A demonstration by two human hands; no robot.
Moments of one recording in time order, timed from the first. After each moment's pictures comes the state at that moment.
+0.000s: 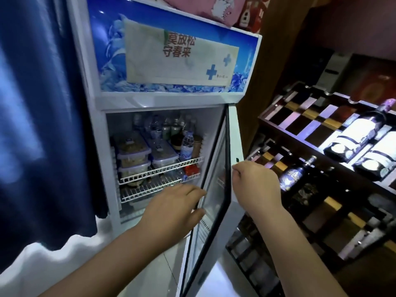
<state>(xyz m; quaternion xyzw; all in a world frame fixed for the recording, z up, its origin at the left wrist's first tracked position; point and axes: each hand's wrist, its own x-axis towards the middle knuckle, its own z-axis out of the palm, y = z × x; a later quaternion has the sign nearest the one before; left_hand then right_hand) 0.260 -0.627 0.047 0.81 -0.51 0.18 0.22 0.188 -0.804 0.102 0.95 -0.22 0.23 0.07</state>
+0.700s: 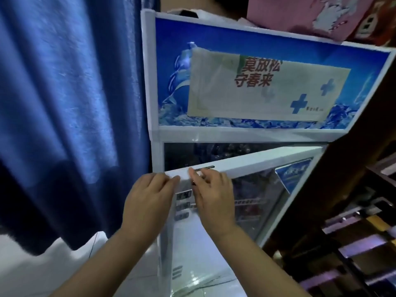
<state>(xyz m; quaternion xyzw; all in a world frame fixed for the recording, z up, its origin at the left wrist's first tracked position) 0.408 -0.576 0.052 0.89 -0.24 0.38 0.09 0.418 -0.740 0.029 0.88 0.12 0.43 -0.13</state>
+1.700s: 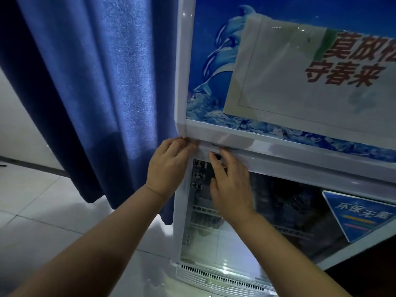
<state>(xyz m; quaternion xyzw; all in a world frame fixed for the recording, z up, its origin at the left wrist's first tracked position) 0.554 -0.583 0.025 0.86 -0.12 0.49 0.08 0.546 -0.758 0.016 0.87 0.28 0.36 -0.16</state>
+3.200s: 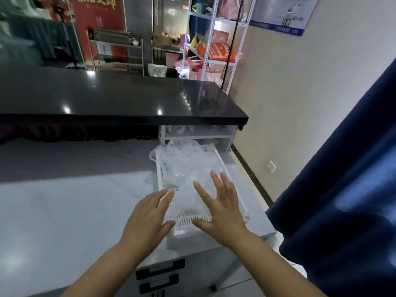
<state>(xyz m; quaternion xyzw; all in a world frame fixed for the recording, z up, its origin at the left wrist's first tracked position) -0.081 -0.107 -0.031 0.85 0.49 0.18 0.05 0.133 -0.136 -0.019 0.62 0.77 0.05 -0.14</state>
